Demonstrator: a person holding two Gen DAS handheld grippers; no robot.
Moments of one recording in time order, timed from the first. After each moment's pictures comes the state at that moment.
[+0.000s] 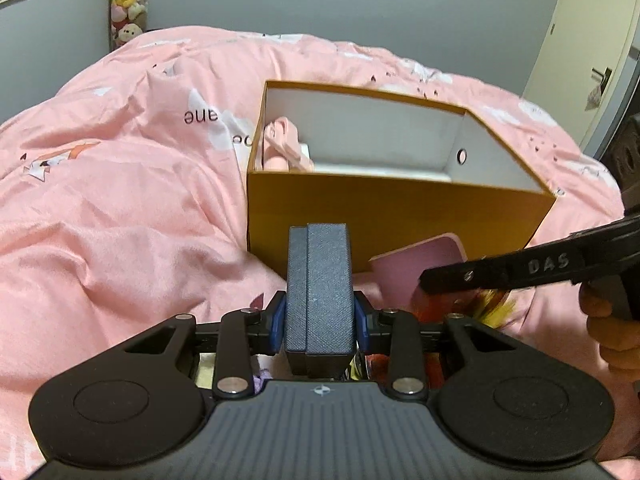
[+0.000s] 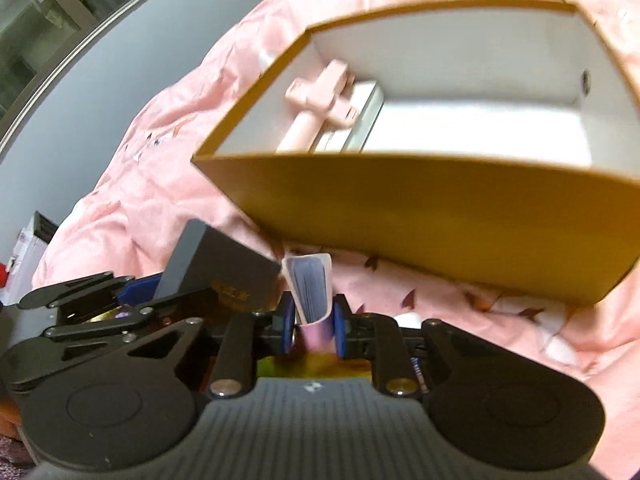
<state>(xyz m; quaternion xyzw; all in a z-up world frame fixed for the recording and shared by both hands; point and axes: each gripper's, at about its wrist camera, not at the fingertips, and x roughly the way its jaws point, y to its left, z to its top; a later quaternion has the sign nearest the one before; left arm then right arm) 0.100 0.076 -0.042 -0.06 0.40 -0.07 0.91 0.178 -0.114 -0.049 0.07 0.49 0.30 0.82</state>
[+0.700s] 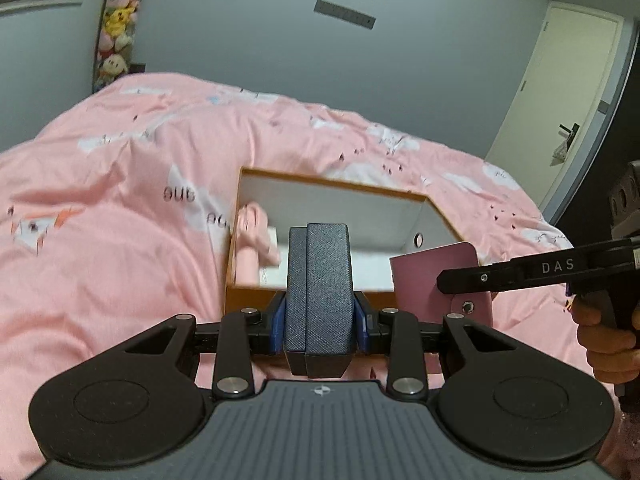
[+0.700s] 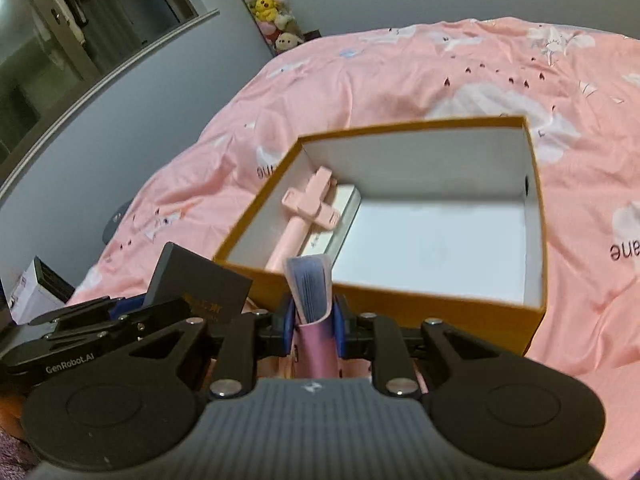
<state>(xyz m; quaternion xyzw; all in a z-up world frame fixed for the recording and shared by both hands) 0.114 0.088 0.020 -0.10 0.32 -0.11 0.93 0.185 -0.154 0.035 0.09 0.43 0.28 0.85</state>
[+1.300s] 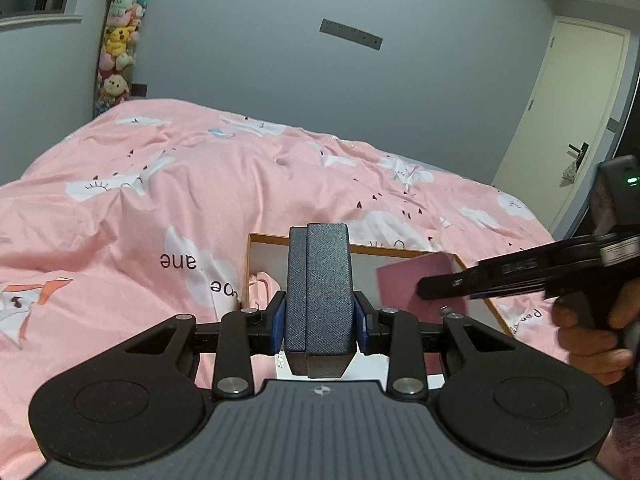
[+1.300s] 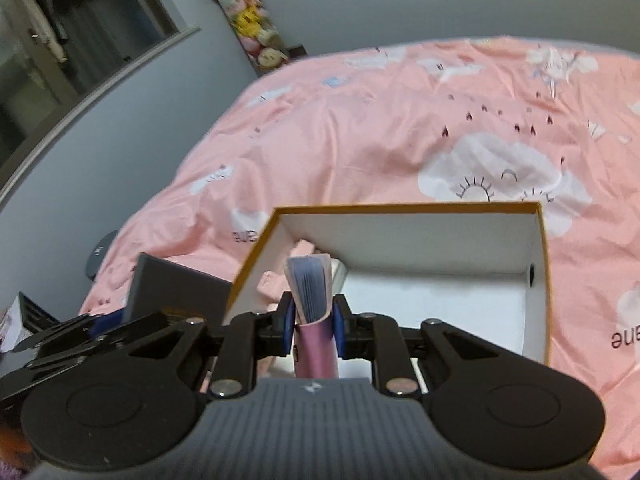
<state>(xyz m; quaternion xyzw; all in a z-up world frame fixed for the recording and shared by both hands) 0.199 0.102 0.026 -0.11 0.30 -0.10 0.94 0.287 -0.124 0.043 0.09 0.43 0.25 0.86</state>
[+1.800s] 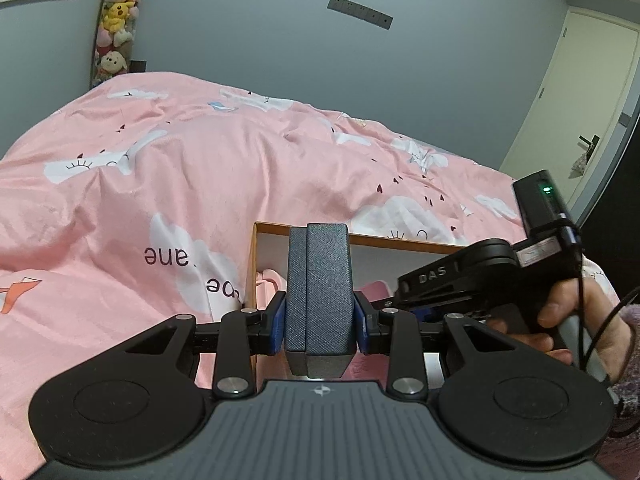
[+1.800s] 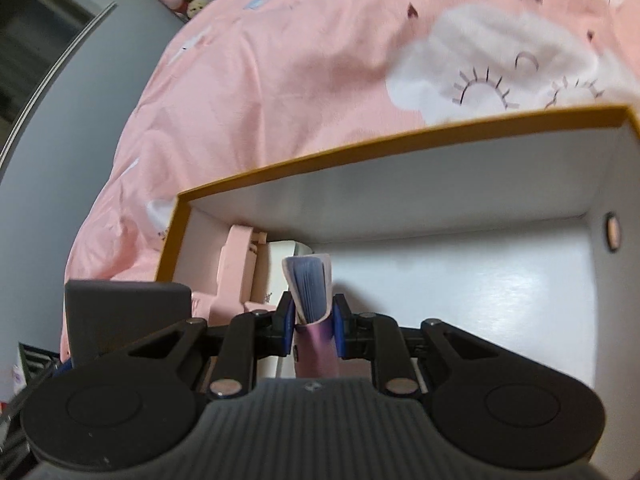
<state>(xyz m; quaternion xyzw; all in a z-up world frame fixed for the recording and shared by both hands) 0.250 0.104 -0.008 -0.12 0.33 -0.10 0.93 0.386 -0.097 -0.050 0.18 0.55 0.20 0.79</state>
